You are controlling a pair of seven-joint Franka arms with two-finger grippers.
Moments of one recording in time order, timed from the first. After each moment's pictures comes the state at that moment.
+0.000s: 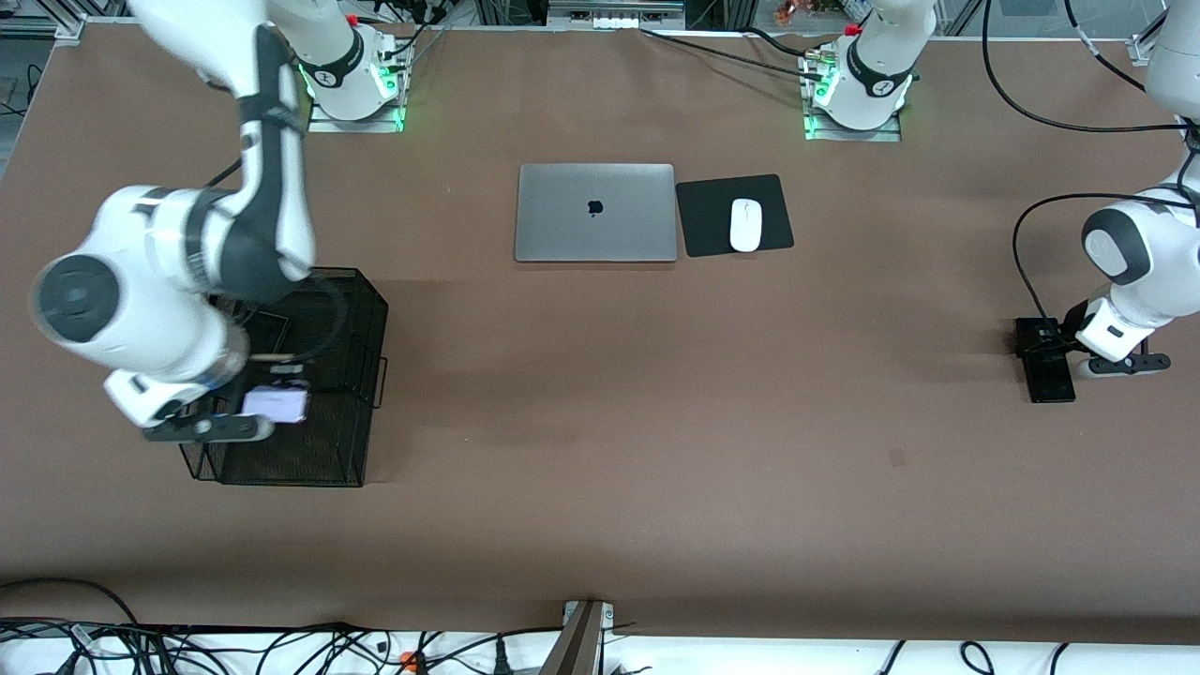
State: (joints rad) left arm 0.57 0.56 -0.10 -2.00 0.09 2.56 0.31; right arm 0.71 0.66 -0.83 -1.42 0.46 1.89 -0.19
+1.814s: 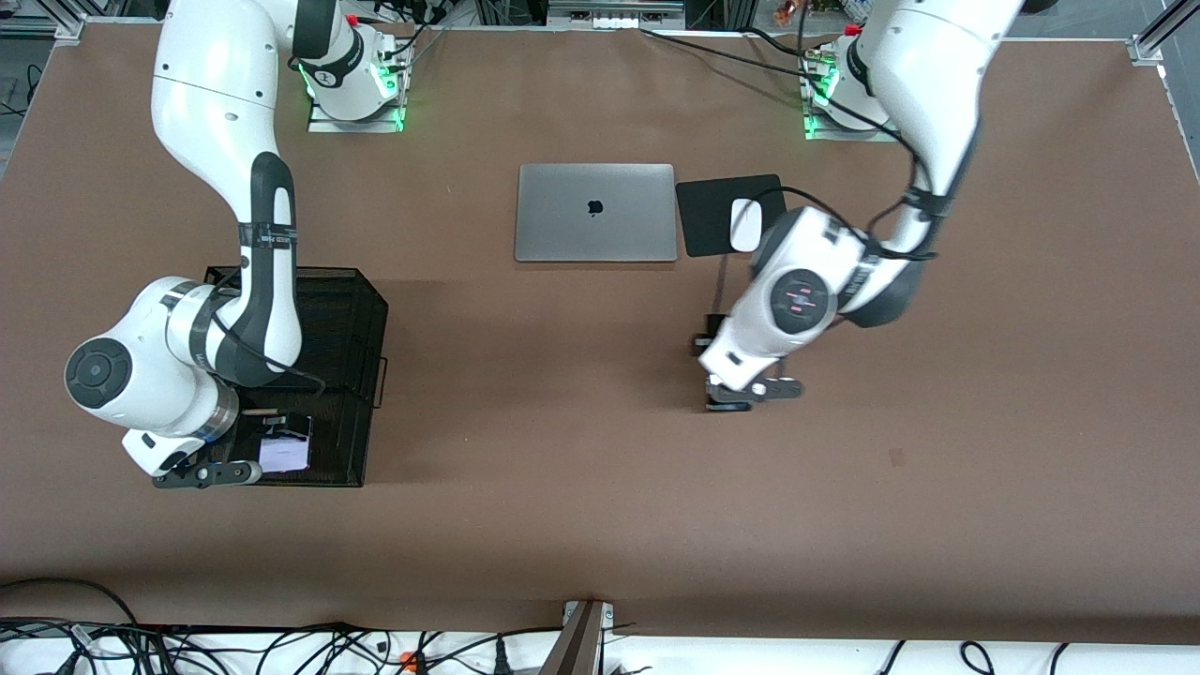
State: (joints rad) left arm -0.36 0.66 -0.19 -1.57 -0.01 2.12 -0.62; right arm 0.57 0.86 -0.73 -1.41 0.60 2.10 -0.36
